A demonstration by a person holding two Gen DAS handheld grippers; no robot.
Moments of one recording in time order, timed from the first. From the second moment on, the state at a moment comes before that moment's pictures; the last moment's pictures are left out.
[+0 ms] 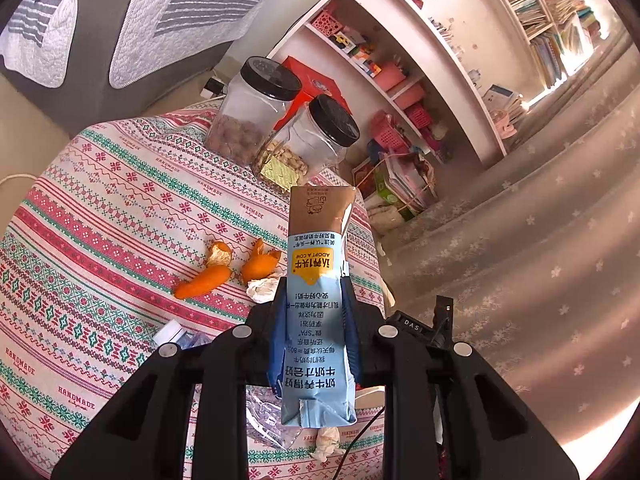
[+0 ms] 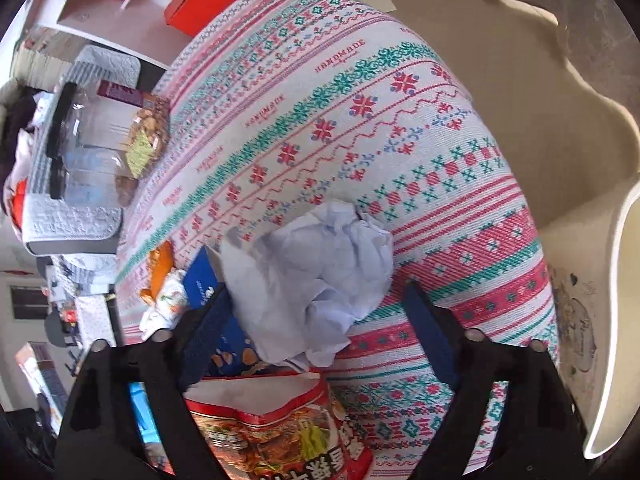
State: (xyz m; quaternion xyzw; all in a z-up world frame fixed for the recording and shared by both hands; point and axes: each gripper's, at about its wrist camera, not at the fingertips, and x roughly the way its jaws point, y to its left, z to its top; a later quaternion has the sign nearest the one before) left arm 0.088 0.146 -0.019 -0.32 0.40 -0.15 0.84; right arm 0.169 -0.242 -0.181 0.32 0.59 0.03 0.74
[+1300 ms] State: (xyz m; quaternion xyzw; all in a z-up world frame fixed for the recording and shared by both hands) left arm 0.085 0.107 -0.011 -0.30 0.40 -0.16 0.85; right arm 0.056 -0.275 -0.012 0.25 0.41 0.08 0.87
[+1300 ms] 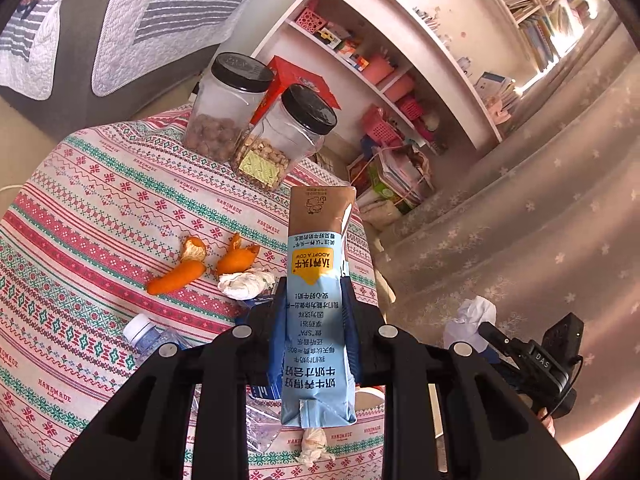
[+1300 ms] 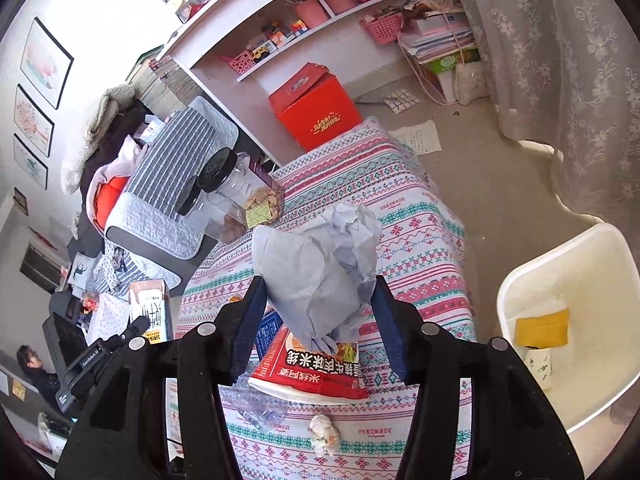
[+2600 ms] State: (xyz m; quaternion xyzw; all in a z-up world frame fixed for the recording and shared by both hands) left arm 0.061 -0.117 0.009 -0.21 0.42 -0.32 0.83; right arm -0.100 -0.431 0.003 0.11 0.26 -0.33 0.90
